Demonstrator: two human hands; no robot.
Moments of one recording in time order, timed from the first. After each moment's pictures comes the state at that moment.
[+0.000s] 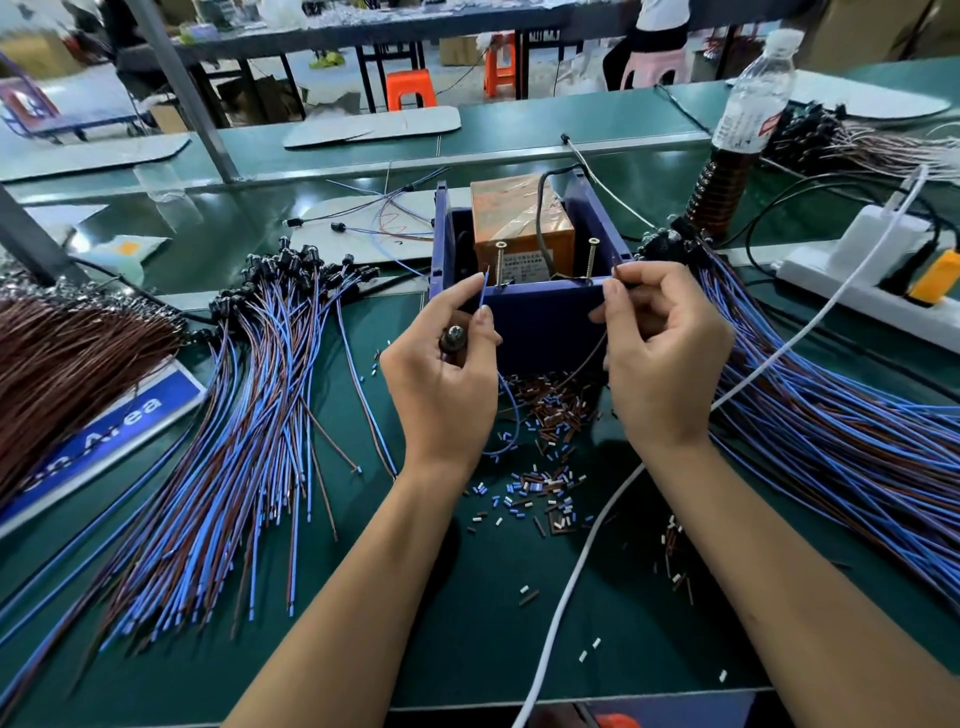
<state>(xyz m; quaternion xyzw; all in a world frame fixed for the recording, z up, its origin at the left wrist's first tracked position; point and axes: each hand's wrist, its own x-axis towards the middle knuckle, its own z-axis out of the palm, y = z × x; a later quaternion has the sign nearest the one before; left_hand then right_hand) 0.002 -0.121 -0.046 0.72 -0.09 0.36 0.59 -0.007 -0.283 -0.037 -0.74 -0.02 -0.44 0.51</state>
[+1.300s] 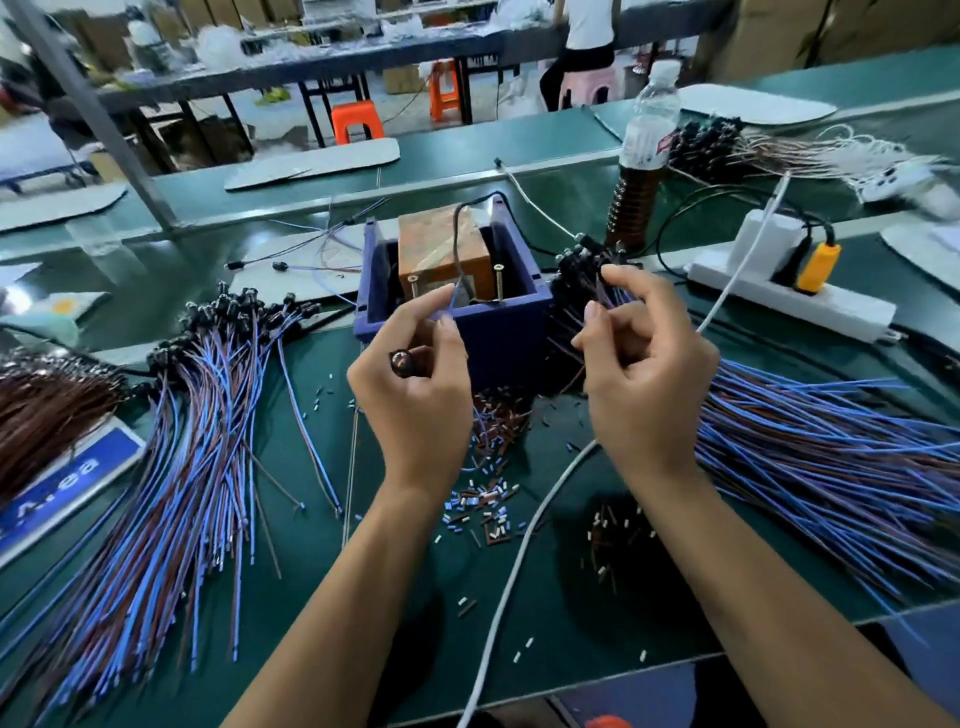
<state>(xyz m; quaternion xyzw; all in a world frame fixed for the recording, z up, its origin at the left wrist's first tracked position) -0.015 -0.162 -0.017 0.68 -0.10 0.33 0.65 -0.043 -0.316 -0.027 -0.74 -0.01 -0.50 0.46</state>
